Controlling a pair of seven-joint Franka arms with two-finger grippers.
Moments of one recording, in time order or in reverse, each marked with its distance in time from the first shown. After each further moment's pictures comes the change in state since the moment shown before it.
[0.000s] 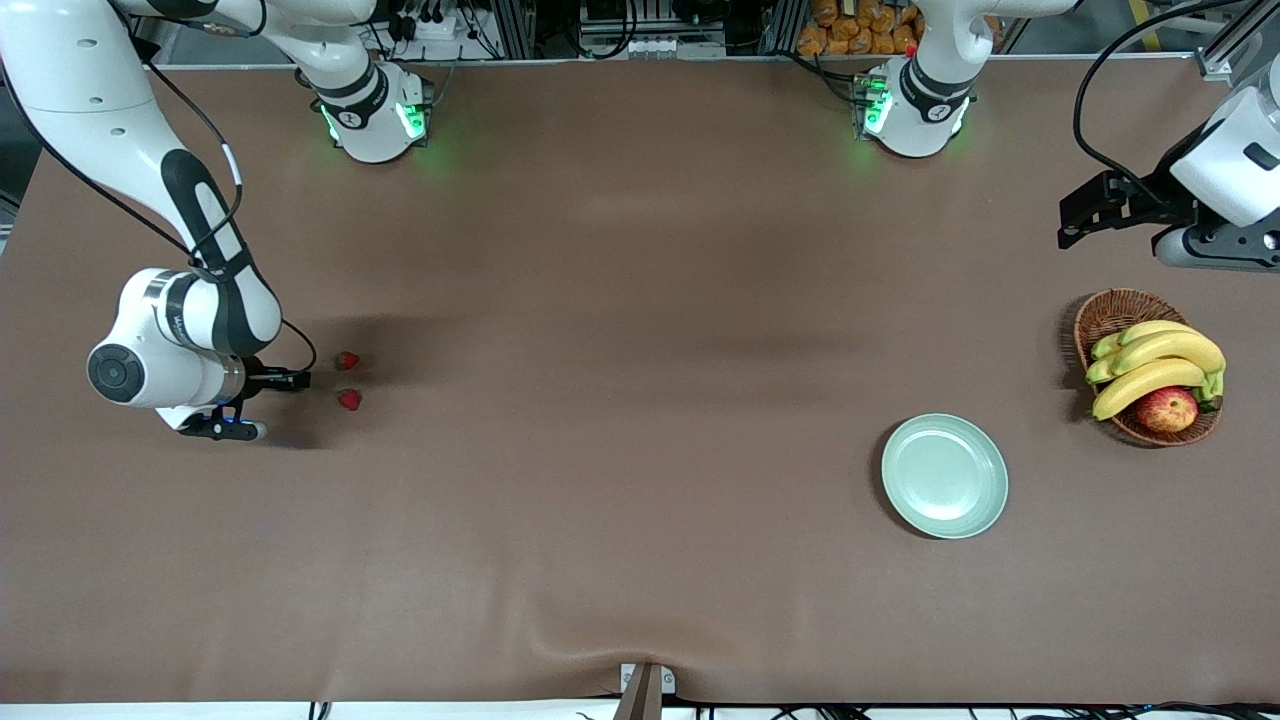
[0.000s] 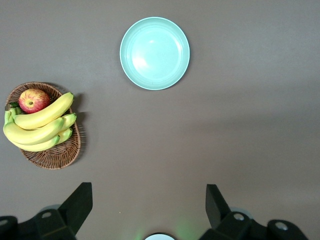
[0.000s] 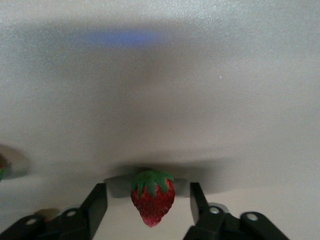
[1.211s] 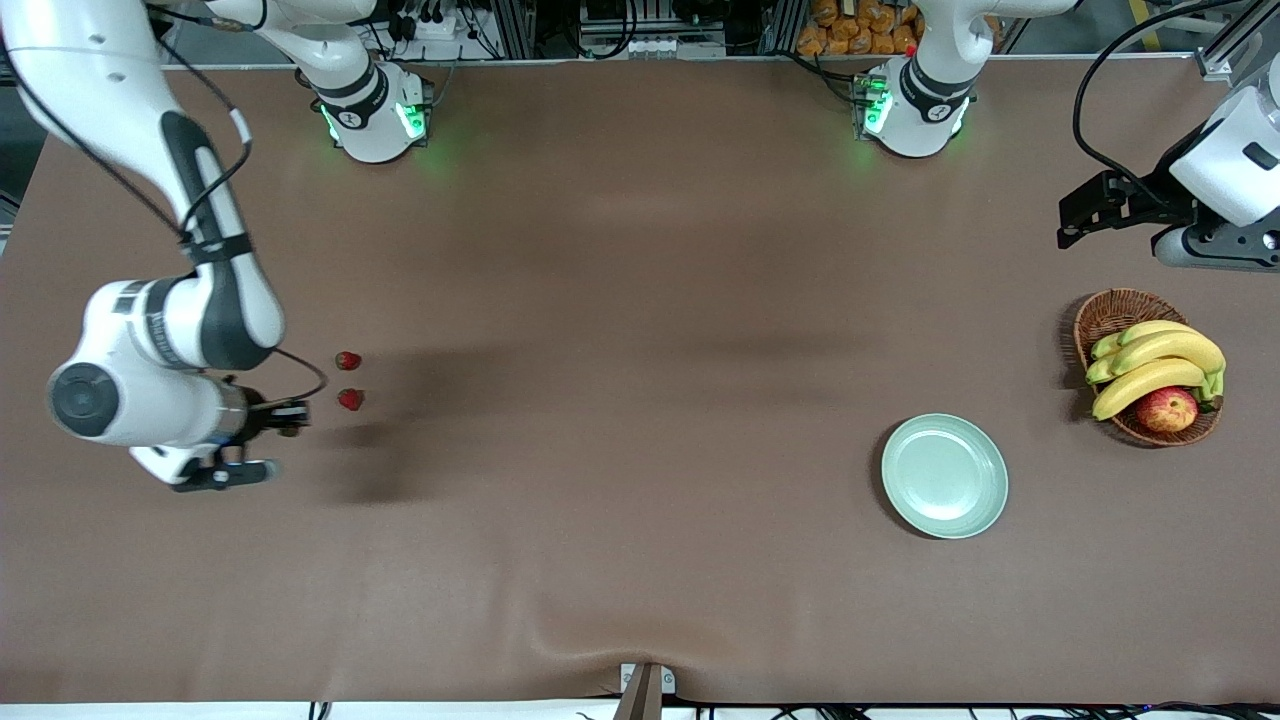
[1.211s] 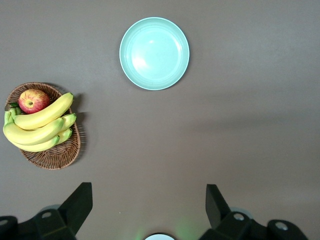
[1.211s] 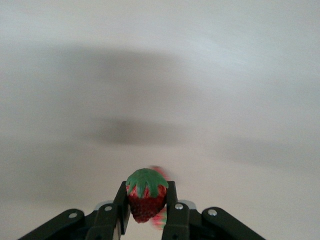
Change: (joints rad) left arm -0.002 0.000 -0.001 0.000 0.000 0.000 0.000; right arm 0.113 -0.031 0.148 0.357 0.040 -0.267 -0.035
